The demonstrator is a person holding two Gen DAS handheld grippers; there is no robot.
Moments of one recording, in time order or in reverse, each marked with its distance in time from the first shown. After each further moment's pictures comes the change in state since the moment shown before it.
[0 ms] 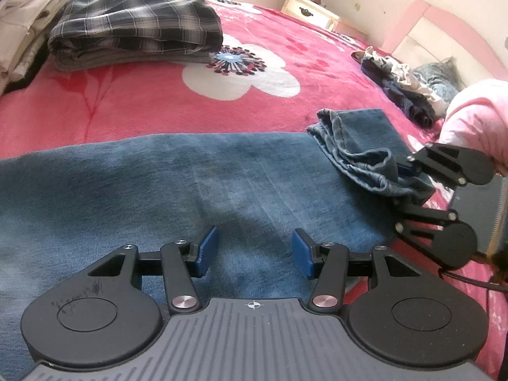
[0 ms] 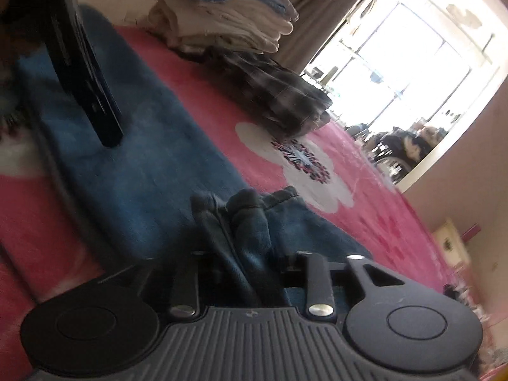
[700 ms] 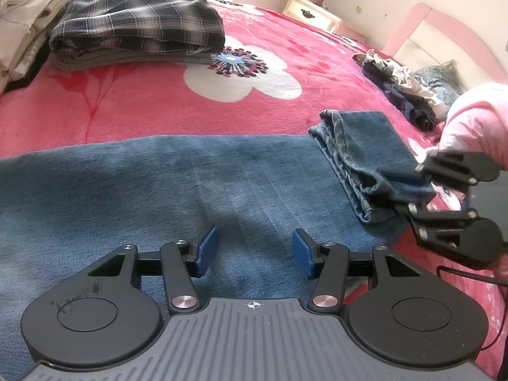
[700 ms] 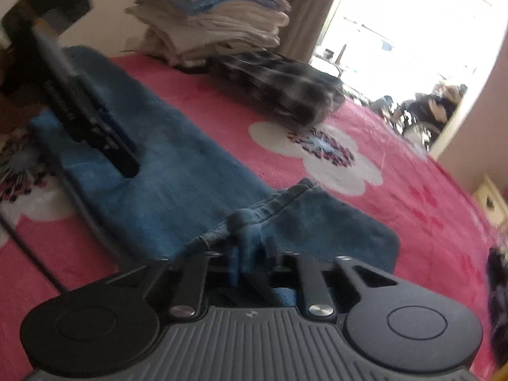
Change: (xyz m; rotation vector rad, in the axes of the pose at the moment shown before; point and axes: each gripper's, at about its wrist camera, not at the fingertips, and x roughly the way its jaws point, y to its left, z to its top) left arm 0.001 0.001 0.001 -0.008 -0.004 0.000; right arm 0.005 -0.031 0.012 0.189 0.011 0.121
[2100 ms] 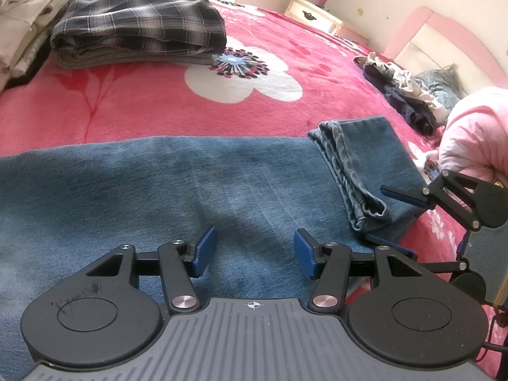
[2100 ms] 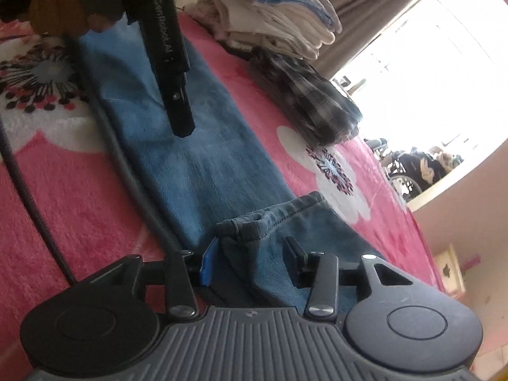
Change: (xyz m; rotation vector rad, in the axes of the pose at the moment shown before) left arm -0.001 0.000 0.000 -0.019 -0.006 -0.002; right arm 0.001 0.065 -0.018 -0.370 0.031 -0.150
